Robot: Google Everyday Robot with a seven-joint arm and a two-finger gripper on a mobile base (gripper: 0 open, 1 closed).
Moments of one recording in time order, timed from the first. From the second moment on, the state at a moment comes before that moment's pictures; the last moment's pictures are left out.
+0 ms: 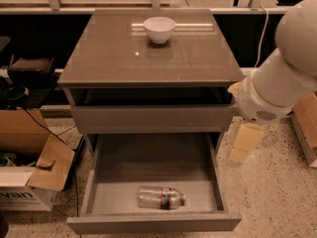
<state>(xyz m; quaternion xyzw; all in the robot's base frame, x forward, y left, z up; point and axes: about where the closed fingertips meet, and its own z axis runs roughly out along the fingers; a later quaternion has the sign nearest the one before) 0.458 -0.177 0.859 -0.62 0.77 -0.02 0.17</state>
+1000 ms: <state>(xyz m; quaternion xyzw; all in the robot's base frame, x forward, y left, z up) 0.474 -0.149 0.765 -0.62 0.77 0.02 0.15</state>
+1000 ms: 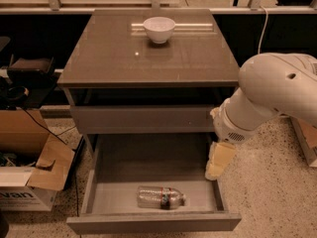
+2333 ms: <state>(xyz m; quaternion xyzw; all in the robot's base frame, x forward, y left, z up) 0.507 -0.122 0.679 -0.57 0.79 0.10 0.20</state>
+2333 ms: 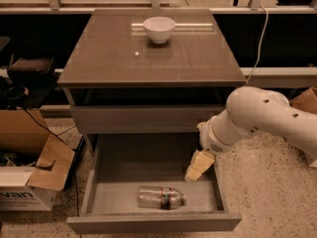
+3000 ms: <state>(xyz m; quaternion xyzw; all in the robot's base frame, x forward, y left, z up) 0.511 -0.123 0.670 -0.56 0.80 0.08 0.20</state>
